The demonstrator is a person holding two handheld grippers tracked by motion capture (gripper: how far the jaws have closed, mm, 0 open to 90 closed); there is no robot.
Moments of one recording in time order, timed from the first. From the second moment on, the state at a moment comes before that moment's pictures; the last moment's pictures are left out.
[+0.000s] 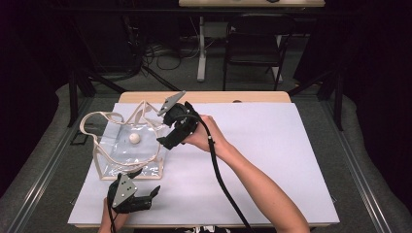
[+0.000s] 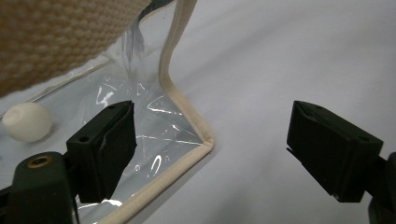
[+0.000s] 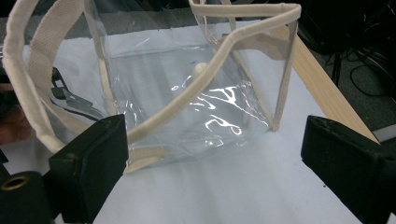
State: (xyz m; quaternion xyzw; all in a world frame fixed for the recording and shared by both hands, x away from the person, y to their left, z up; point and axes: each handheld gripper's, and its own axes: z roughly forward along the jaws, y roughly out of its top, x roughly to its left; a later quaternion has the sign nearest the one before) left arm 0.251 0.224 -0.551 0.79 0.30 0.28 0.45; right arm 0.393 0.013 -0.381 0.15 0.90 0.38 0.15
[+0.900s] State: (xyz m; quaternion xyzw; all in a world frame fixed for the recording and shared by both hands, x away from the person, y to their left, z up) left arm 0.251 0.224 -0.551 0.79 0.30 0.28 0.45; right arm 0.390 -0.052 -0.415 0.20 0.90 0.34 0.17
